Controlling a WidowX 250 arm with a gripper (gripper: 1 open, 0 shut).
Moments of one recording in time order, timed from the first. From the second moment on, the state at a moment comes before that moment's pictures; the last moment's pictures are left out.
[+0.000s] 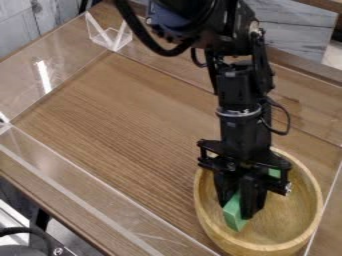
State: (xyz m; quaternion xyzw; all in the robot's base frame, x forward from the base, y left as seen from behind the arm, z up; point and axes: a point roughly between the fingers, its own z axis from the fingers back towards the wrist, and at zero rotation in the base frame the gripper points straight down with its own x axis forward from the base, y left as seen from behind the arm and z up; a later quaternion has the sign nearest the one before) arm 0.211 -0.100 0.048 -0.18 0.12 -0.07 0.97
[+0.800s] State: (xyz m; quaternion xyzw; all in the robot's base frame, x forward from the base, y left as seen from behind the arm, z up) arm 0.213 -0.099 0.049 -0.19 0.13 -0.07 0.97
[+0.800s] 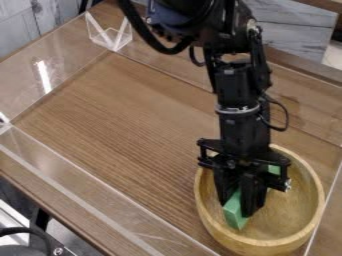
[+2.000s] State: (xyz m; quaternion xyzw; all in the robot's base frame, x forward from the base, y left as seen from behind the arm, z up) arm 0.207 -0.098 0.050 -0.20 0.15 -0.07 0.96
